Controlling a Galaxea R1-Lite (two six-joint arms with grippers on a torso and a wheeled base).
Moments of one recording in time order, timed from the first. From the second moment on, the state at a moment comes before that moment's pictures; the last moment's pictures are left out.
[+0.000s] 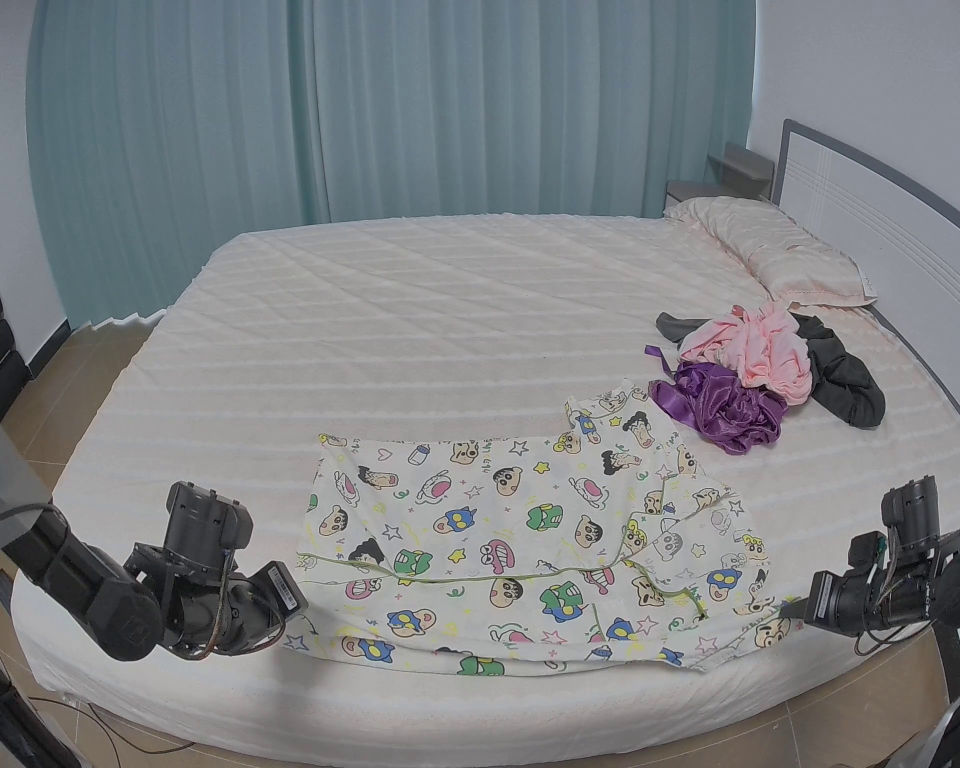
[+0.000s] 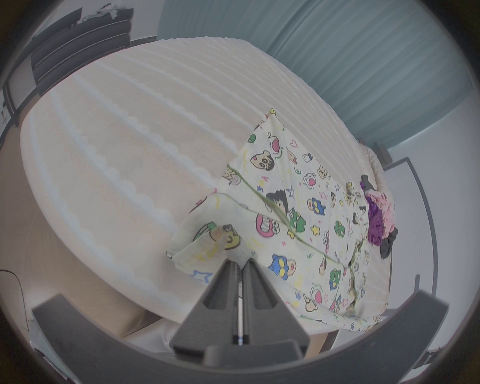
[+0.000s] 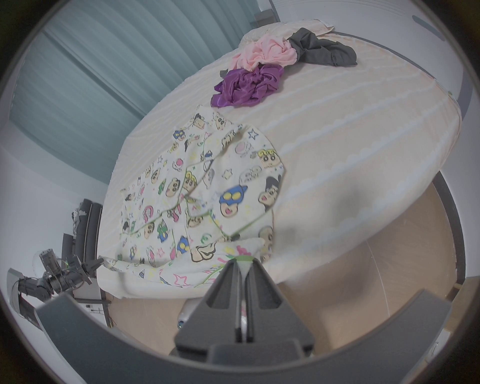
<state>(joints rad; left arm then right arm) -0.34 1.80 -0.44 -0.48 0.03 -0.91 0.04 1.58 -0.27 -0.38 0.20 0.44</state>
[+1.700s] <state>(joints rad) -0.21 2.17 -0.90 -0.38 0.03 -1.00 0.10 2.09 -0.72 -0.61 0.10 0.75</state>
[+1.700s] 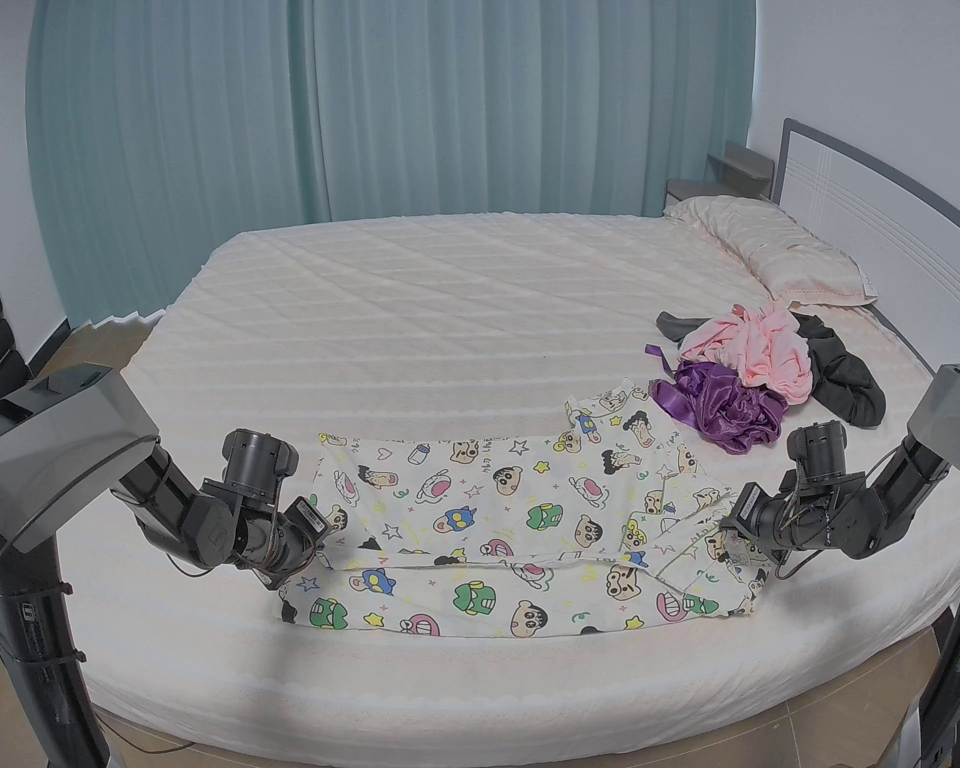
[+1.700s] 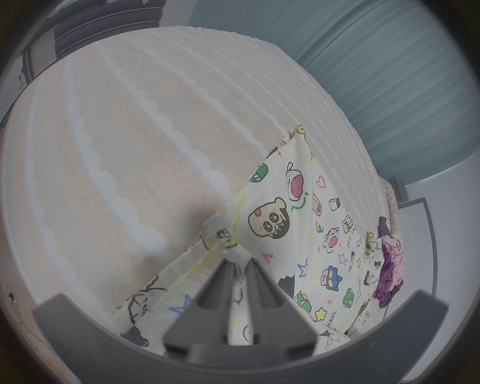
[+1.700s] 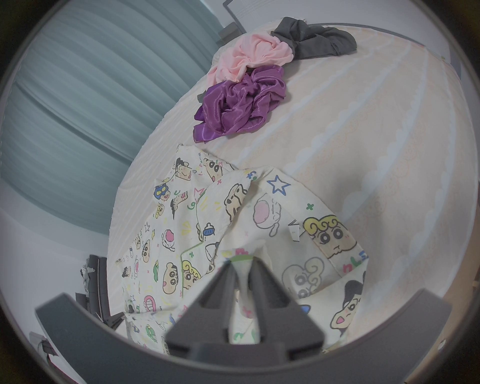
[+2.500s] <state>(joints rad) -0.11 1.97 -0.73 -0.38 -0.13 -1.13 0.12 2.00 -0.63 -0.65 -0.05 1.07</state>
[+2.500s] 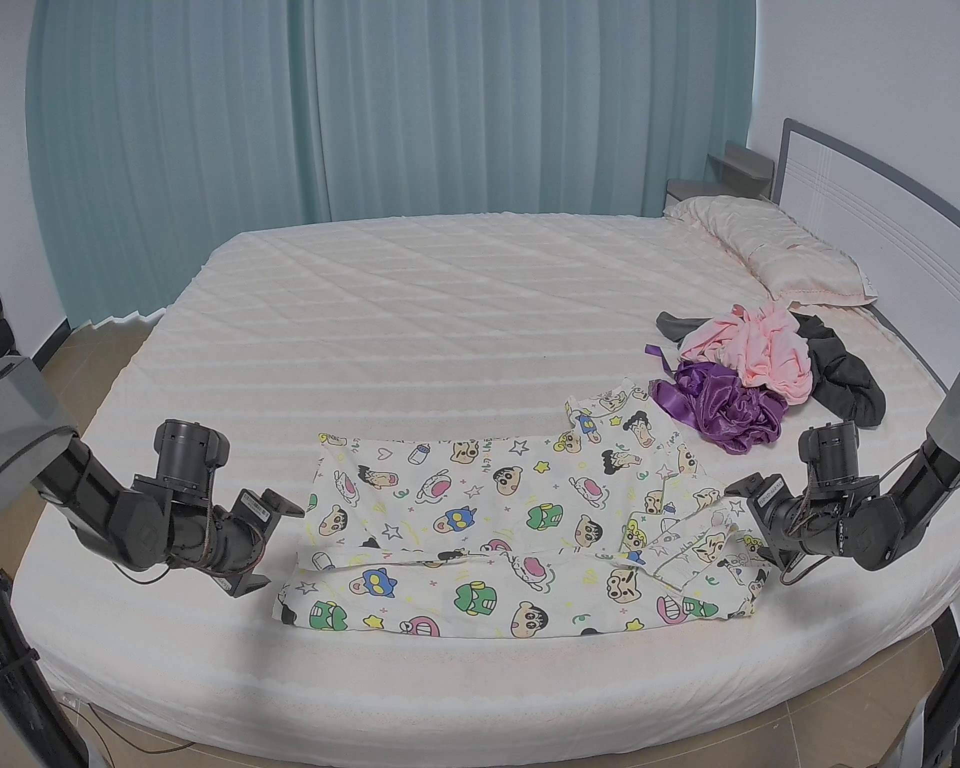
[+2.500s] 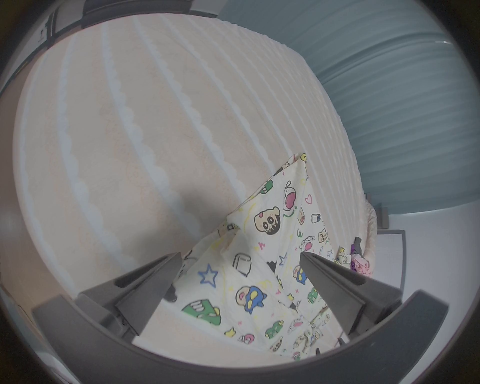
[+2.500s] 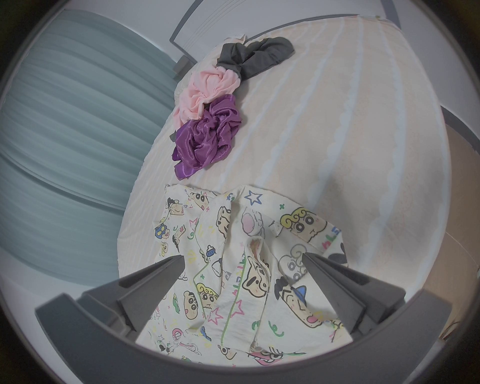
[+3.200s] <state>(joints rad) -0.11 1.94 -0.66 -0.40 -0.23 -1.15 0.19 2.13 -0.73 -0.69 -0.13 1.04</state>
